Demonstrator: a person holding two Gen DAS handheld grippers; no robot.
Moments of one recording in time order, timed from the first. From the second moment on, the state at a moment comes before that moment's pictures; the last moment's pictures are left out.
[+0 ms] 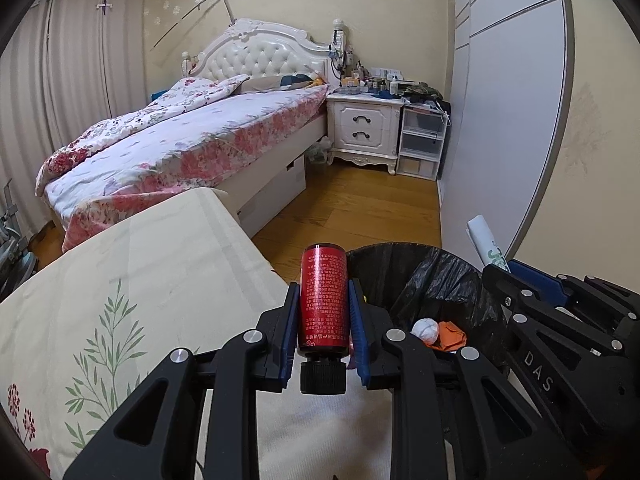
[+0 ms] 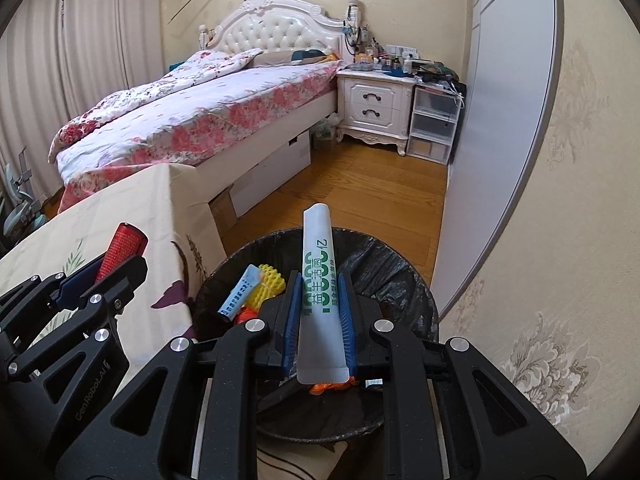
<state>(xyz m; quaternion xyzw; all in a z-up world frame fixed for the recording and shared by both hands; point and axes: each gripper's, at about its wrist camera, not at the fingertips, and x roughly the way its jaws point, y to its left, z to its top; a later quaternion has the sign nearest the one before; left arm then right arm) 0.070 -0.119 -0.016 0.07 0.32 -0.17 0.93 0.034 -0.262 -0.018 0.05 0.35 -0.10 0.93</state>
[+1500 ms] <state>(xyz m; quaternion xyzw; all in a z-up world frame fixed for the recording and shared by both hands) 0.124 -0.167 -0.047 0.10 0.38 -0.17 0.90 0.071 -0.300 -0.054 0.08 0.38 -0.14 0.91</state>
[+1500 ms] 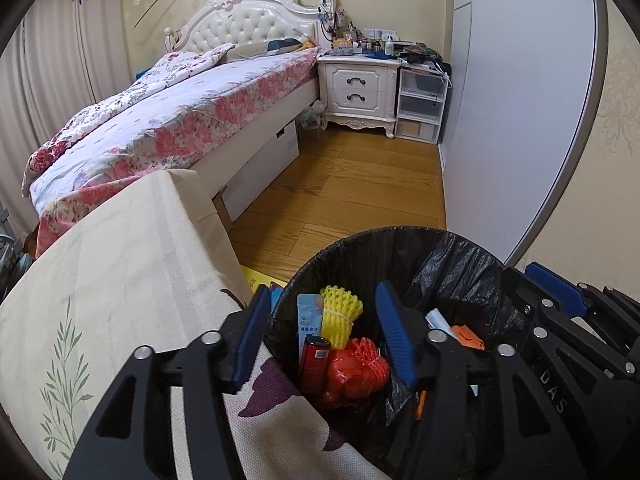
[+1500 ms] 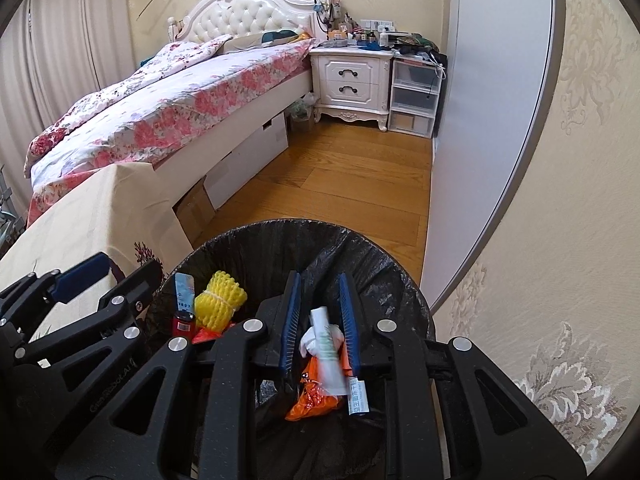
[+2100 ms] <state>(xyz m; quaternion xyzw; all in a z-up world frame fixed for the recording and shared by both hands) 0.123 -0.151 -0.041 0.09 0.37 -0.15 0.91 0.062 -0.299 -0.044 0.08 0.36 -0.16 0.92</state>
